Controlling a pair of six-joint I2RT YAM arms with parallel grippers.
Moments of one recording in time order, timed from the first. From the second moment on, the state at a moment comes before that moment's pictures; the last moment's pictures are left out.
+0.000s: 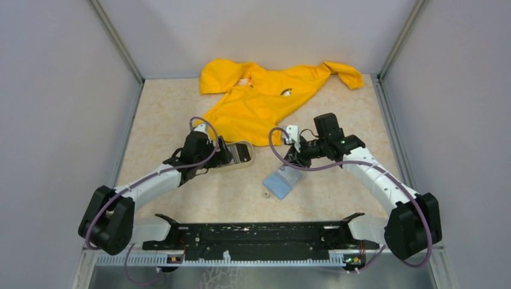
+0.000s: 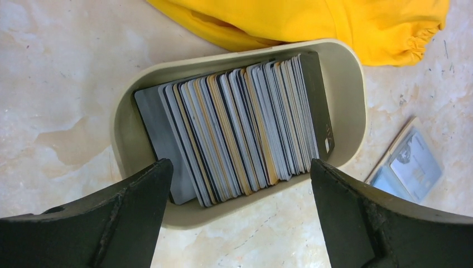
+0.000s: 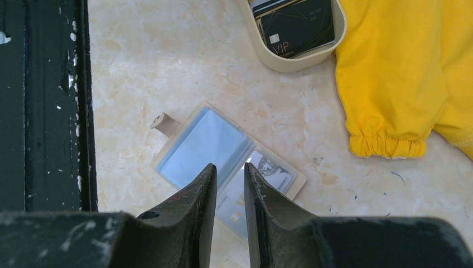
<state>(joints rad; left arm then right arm) -0.48 1.24 0.56 0.00 -0.06 -0.60 0.40 1.21 0.90 -0.57 -0.81 -0.76</state>
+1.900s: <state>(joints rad) -0.46 1.45 0.68 0.02 -0.06 -0.69 0.40 1.21 0.90 -0.57 -0.81 -0.76</state>
